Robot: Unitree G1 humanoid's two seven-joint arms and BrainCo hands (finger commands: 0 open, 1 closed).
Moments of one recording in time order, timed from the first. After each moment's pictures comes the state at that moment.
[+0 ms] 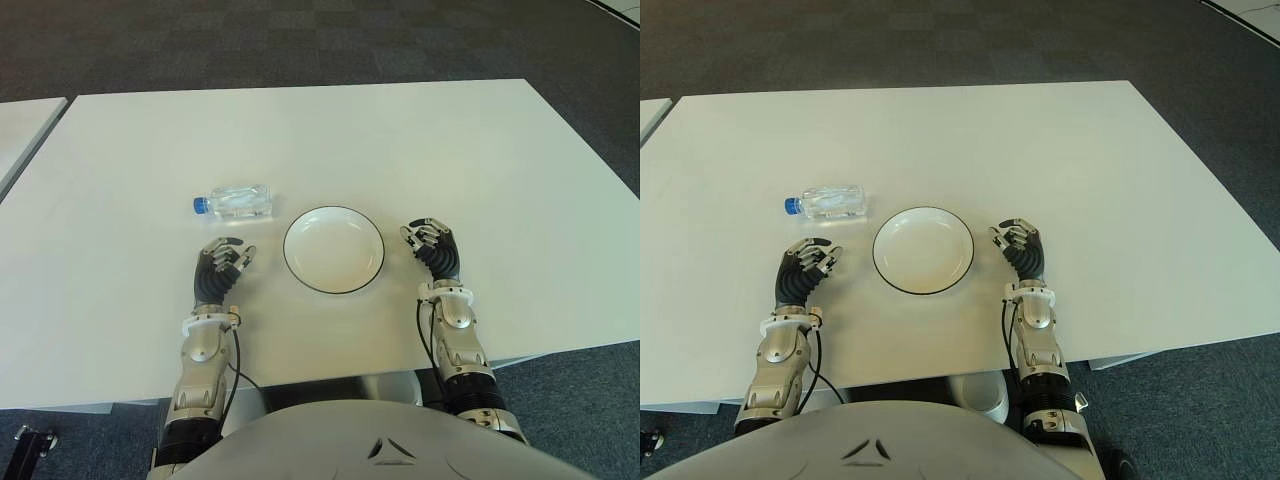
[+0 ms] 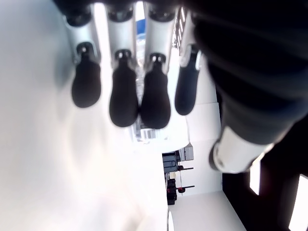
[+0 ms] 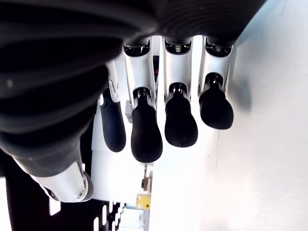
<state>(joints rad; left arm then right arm) 0.28 0.03 0.07 0.12 0.07 -0.23 0.15 0.02 -0.04 -0.07 0.36 -0.07 -0.27 -0.09</state>
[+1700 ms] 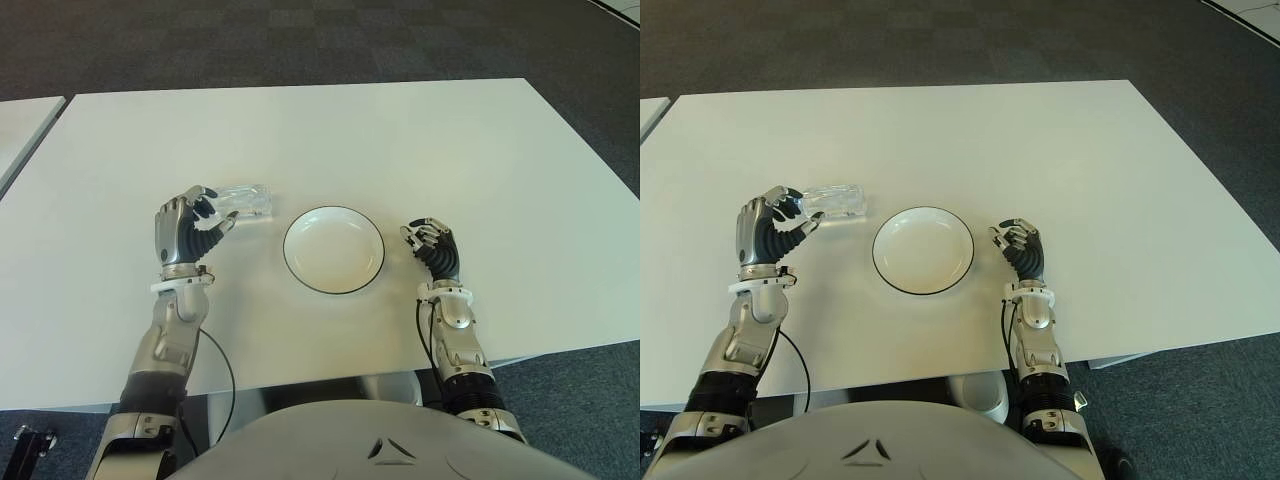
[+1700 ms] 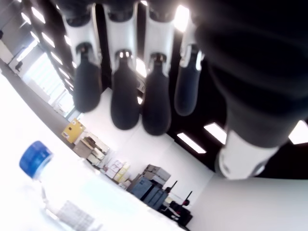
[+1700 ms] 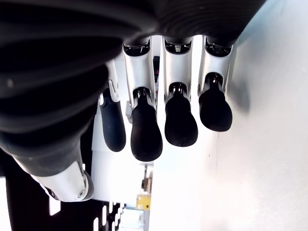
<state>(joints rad) 0.06 0.28 0.03 0.19 0.68 -0.25 0.53 0.02 -0.03 -0.06 0.37 -0.07 -0.28 -0.10</state>
